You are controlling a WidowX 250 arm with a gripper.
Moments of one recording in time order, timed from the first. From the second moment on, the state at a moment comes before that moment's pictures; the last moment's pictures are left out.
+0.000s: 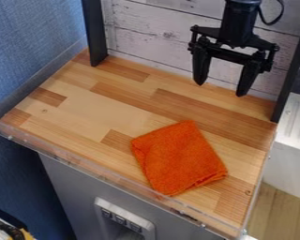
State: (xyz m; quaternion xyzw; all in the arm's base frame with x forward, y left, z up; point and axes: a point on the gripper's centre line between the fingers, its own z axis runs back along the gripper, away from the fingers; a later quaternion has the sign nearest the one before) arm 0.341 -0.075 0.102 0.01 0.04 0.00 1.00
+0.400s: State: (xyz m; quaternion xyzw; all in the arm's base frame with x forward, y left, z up) arm 0.323 -0.071 0.091 0.01 0.04 -0.04 1.00
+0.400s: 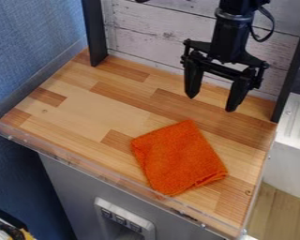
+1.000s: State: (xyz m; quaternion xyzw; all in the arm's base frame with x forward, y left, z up) arm 0.302 -0.059 0.102 -0.01 -0.02 -0.12 0.99
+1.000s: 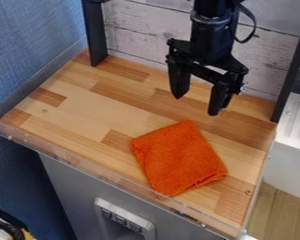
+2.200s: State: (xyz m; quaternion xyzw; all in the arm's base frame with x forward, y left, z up) arm 0.283 -0.055 0.072 -0.01 0.00 -0.18 0.98
